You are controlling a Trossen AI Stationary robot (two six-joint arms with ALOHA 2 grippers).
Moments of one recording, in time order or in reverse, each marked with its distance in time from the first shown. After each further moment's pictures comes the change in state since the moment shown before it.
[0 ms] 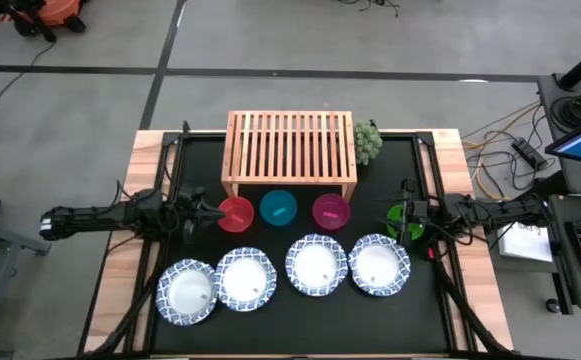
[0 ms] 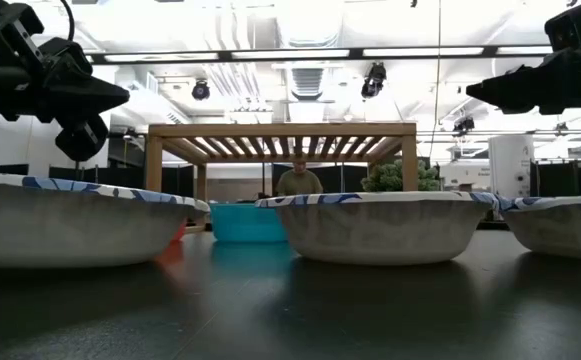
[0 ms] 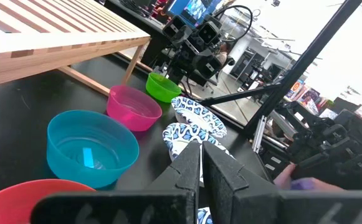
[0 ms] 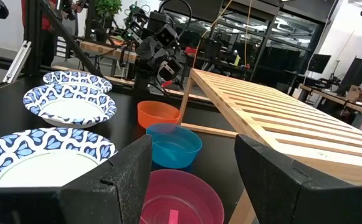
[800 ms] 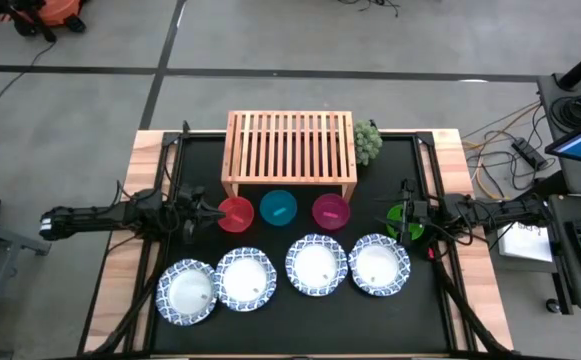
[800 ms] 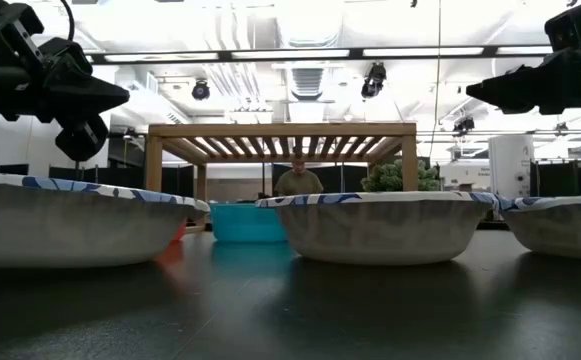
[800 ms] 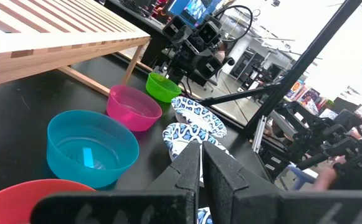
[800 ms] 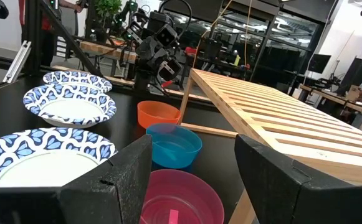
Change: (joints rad) left arm 0.000 0.000 0.000 0.000 0.000 0.000; right arm 0.000 0.000 0.000 0.000 0.000 0.000
